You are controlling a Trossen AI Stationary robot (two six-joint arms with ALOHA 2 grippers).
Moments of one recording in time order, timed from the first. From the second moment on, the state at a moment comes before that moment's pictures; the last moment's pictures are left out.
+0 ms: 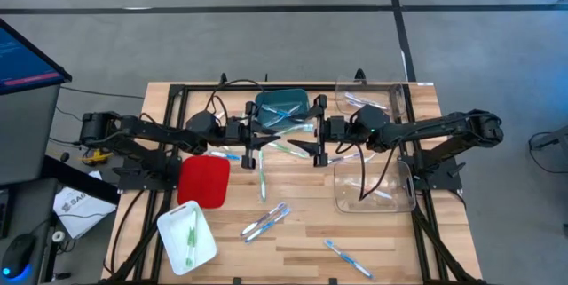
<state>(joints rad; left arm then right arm) 0.11 1.38 0.64 1.08 0.18 0.18 -0.02 1.39 0.89 0.79 -0.08 -0.21</state>
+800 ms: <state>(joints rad) 0.11 1.38 0.64 1.08 0.18 0.18 -0.01 1.40 0.89 0.79 -0.08 -0.21</state>
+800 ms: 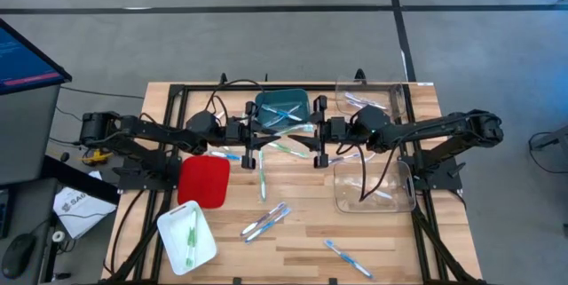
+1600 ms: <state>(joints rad) 0.11 1.38 0.64 1.08 0.18 0.18 -0.01 1.40 0.89 0.78 -0.08 -0.23</state>
